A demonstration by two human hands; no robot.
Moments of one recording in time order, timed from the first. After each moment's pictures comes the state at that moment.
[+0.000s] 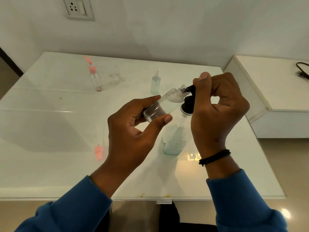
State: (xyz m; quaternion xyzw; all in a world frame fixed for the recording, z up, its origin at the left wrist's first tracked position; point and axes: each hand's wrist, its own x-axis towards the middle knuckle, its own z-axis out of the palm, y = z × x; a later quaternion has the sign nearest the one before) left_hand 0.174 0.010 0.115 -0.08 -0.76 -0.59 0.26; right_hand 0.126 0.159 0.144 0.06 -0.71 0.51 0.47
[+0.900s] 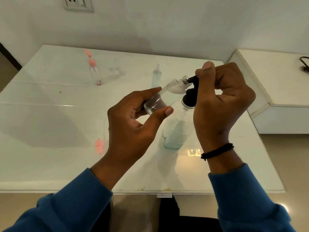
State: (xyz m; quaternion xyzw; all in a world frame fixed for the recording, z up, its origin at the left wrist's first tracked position) left_hand 0.174 0.011 0.117 -0.08 -0.76 -0.60 0.25; right_hand 0.125 0.159 0.146 0.05 -0.71 0.51 0.48
